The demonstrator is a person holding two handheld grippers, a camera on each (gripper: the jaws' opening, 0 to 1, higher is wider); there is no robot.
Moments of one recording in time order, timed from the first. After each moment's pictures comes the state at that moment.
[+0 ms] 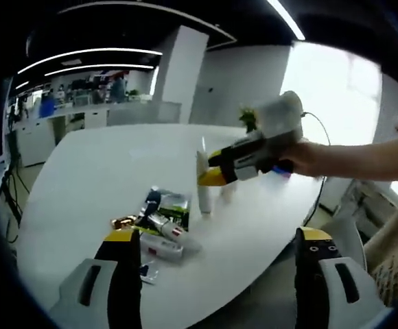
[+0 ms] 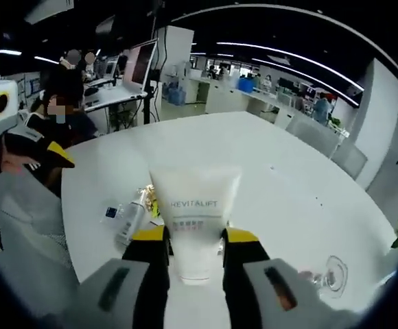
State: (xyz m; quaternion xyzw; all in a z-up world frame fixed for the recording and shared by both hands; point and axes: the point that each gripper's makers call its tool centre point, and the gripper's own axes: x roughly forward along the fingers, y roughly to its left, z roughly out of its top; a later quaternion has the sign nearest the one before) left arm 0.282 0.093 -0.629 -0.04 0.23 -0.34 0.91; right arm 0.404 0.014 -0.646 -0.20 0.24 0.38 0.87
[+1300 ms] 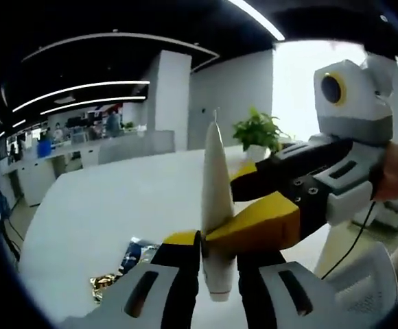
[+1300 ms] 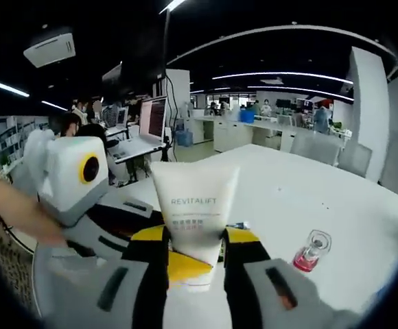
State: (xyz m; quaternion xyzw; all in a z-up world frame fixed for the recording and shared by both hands) left arm 0.338 -0.013 -0.605 0.01 0.14 -0.35 0.93; right arm 0.334 0.000 -0.576 -0.08 0.16 0.42 0.89
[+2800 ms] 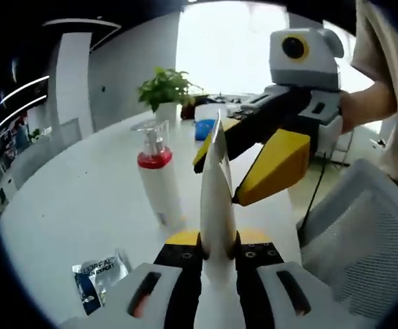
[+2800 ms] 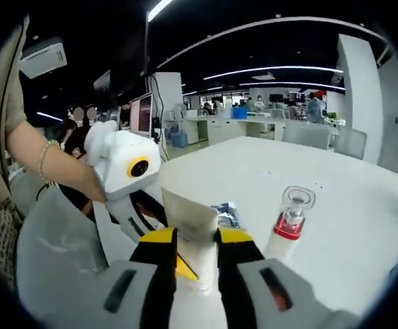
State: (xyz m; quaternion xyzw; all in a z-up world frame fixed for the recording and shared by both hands) left arm 0.346 -0.065 -0.689 0.14 0.21 -0.61 0.75; right arm 0.351 -0.050 -0.627 -0.05 0.17 0.41 0.90
